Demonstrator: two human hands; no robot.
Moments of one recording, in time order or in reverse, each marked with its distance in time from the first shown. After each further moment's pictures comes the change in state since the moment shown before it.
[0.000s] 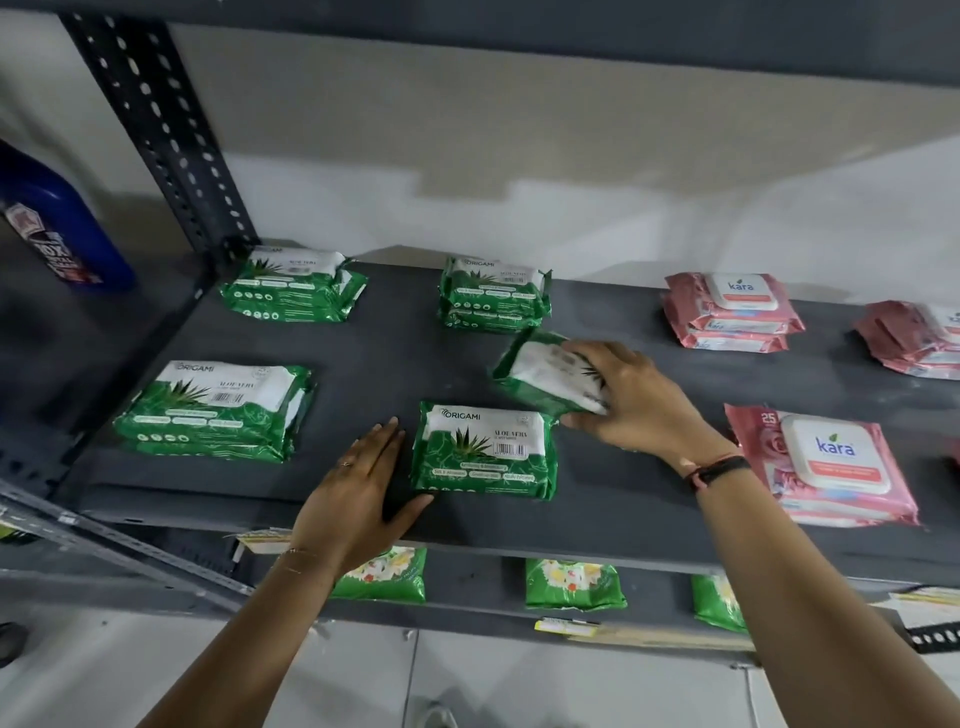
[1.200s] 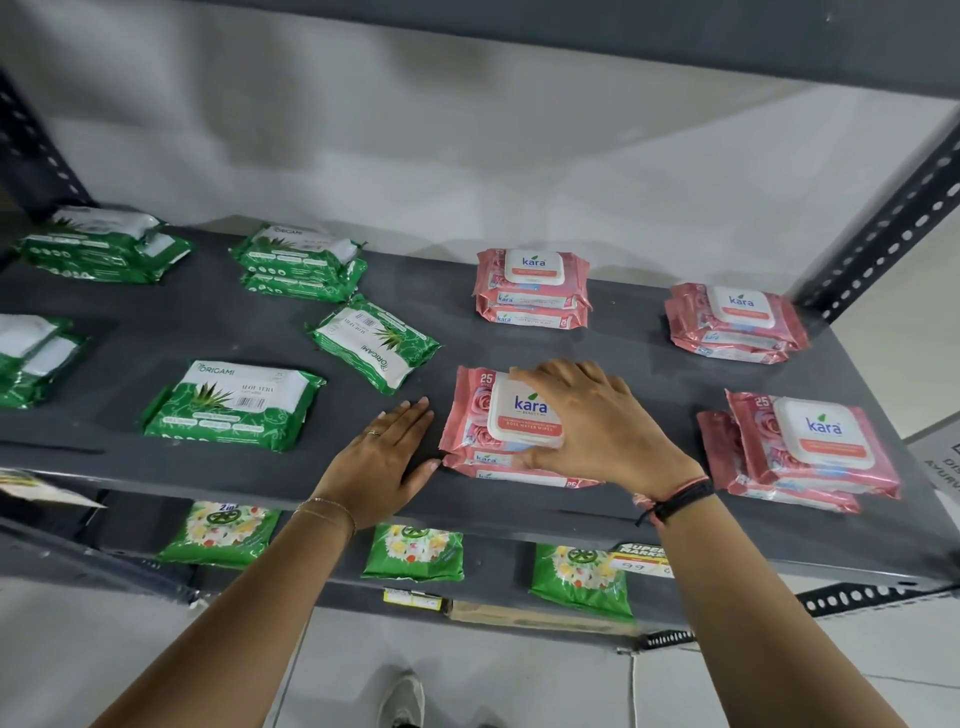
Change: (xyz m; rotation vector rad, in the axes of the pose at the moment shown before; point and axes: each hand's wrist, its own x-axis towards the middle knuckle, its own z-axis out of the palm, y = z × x) left_hand 0.067 0.248 0.067 -0.024 -0.025 0.154; right_hand -0.114 0.167 -0.098 -0.225 -0.157 -0.145
